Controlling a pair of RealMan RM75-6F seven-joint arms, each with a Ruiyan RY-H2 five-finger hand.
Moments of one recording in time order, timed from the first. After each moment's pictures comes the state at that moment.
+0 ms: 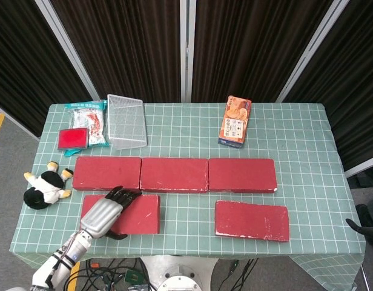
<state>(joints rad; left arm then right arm) -0.47 -1.15 0.00 -2.11 1.35 1.03 0.36 0.00 -0.97 0.08 -1.58 -1.51 1.57 0.26</state>
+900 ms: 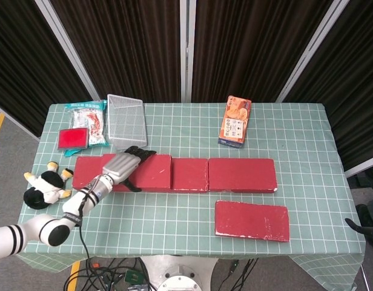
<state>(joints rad) -0.86 -1.24 -0.20 -1.68 1.04 0.64 0.14 0.00 -0.97 0.08 -1.60 -1.48 1.53 0.22</state>
